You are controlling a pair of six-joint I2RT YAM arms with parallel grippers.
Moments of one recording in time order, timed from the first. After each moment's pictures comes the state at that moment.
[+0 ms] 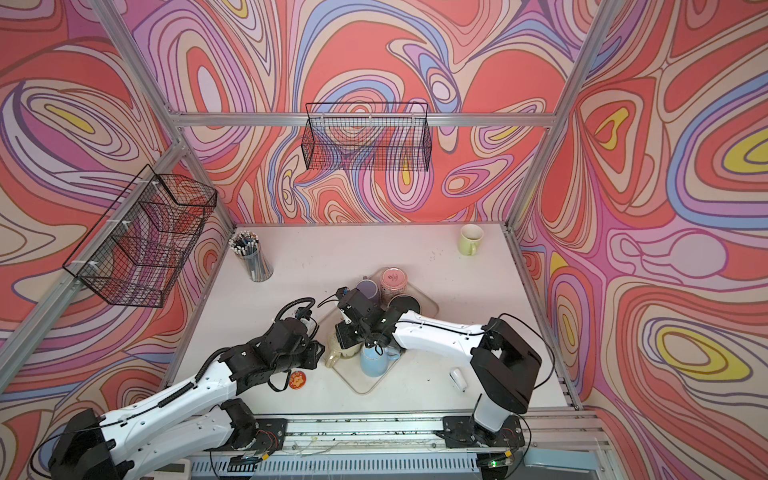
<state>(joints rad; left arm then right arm) -0.76 0.93 0.54 -0.49 -0.05 -0.62 0.96 1.64 1.11 -0.32 -0.12 0.52</state>
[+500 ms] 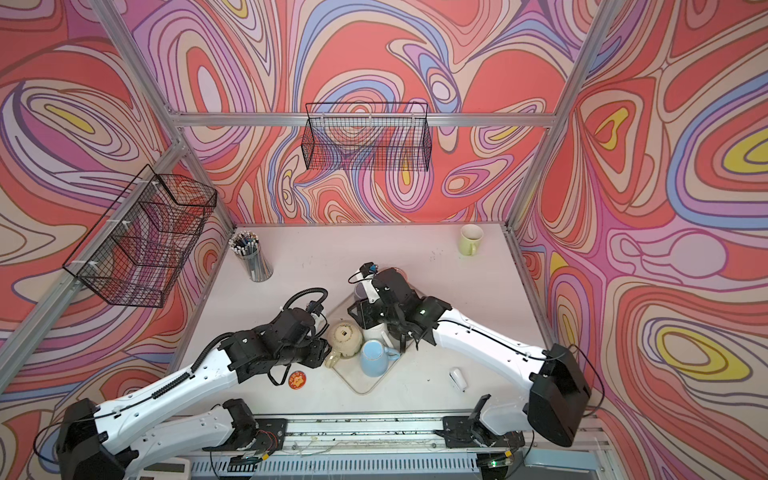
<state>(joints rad) -0.85 1.03 0.73 -0.71 -0.07 -0.50 0.80 1.34 1.05 -0.34 -0.18 0.46</state>
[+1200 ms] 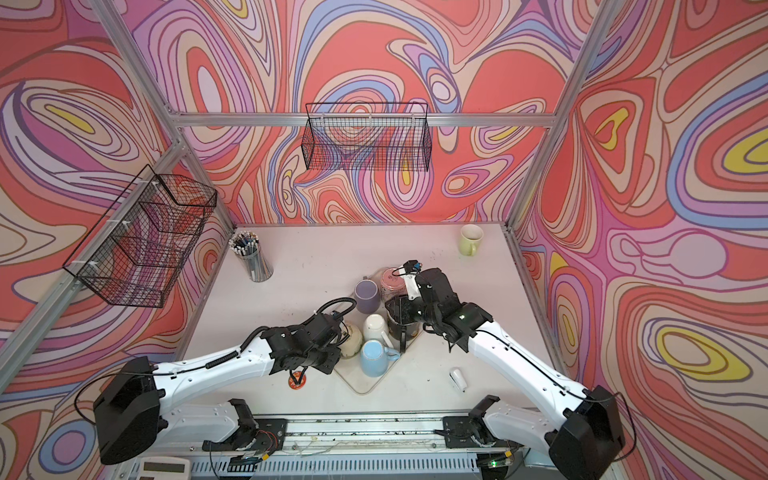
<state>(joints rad) -0.90 1.29 0.73 -0.61 -0.10 -0.46 0.59 1.13 0.90 -0.43 -0.20 0.43</state>
